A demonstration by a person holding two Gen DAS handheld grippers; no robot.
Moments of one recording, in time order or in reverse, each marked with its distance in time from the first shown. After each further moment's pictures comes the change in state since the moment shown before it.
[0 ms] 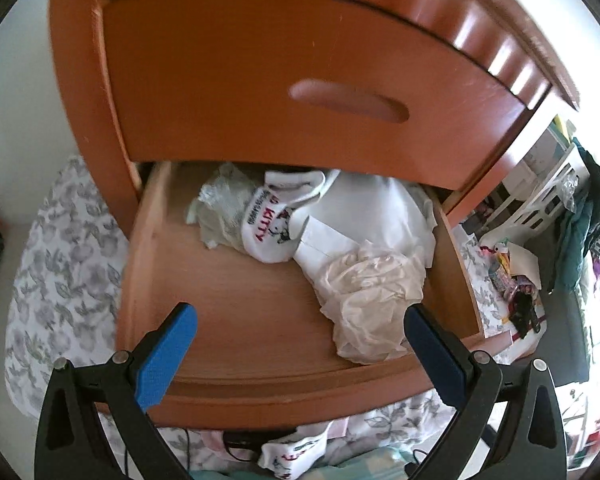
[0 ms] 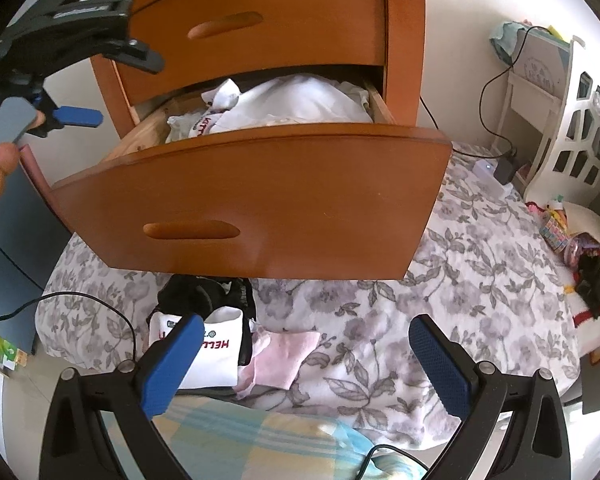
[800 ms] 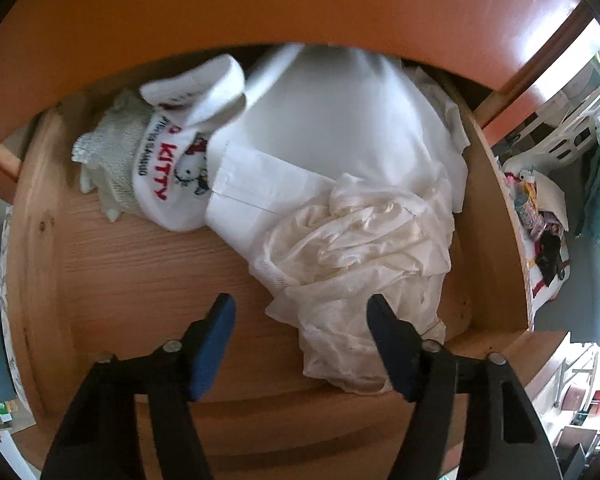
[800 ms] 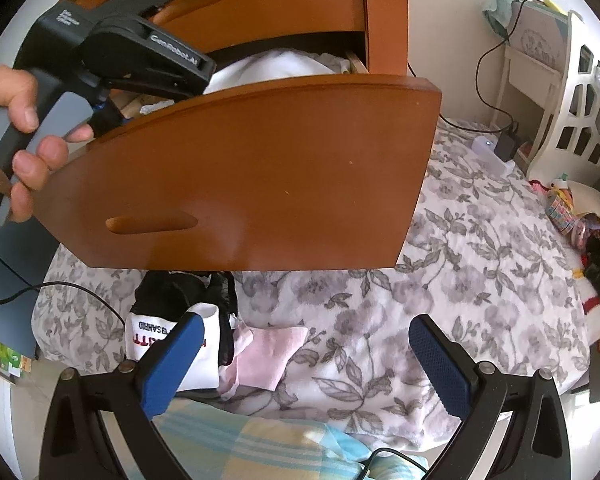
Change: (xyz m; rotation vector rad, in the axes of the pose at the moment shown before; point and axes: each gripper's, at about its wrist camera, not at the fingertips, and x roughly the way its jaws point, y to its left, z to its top) left arm 0.119 -0.056 0.007 0.101 0.309 0.052; right arm 0.030 -0.023 0.000 0.041 0.053 0.006
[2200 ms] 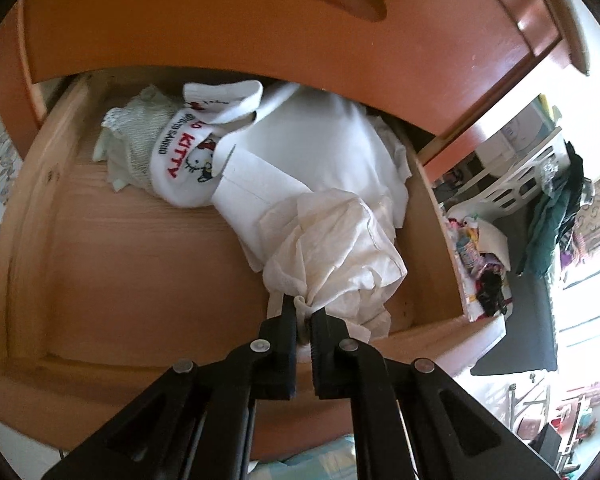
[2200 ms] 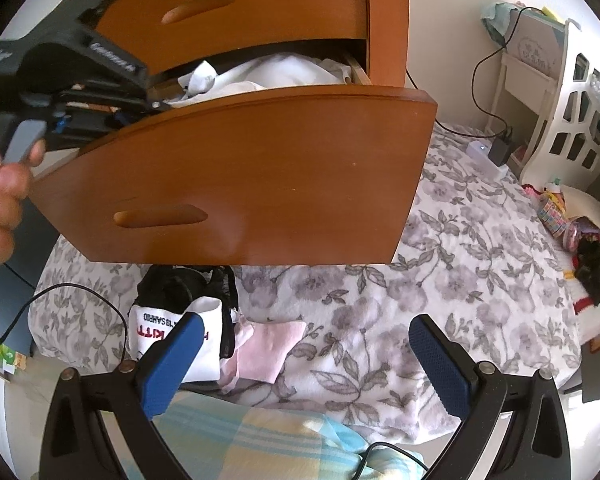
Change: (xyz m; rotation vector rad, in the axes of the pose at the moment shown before) left arm -0.056 0.067 -0.074 -0.101 -0.218 -0.229; right arm -0.016 0.009 -0.004 -0.018 -0.010 -0.030
